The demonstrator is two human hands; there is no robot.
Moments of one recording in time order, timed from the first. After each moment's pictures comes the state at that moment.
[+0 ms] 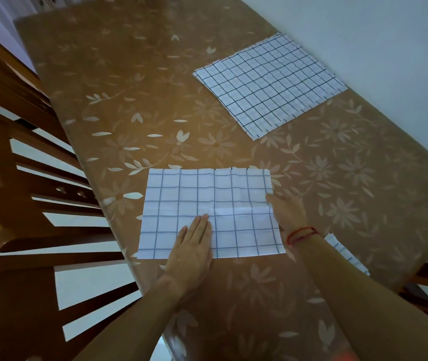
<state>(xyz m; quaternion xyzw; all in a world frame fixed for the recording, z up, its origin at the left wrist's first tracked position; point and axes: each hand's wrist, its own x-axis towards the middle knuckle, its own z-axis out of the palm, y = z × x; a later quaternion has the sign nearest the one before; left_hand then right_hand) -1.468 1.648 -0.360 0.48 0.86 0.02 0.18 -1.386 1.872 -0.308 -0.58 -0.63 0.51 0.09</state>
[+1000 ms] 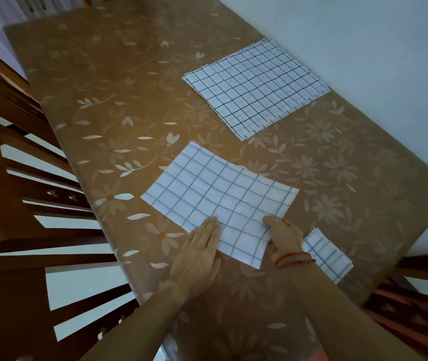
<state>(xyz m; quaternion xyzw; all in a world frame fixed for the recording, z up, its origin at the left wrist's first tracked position) -1.439 1.657 -0.343 0.55 0.82 0.11 0.15 -1.339 1.842 -0.319 -0.66 -0.39 0.62 0.16</state>
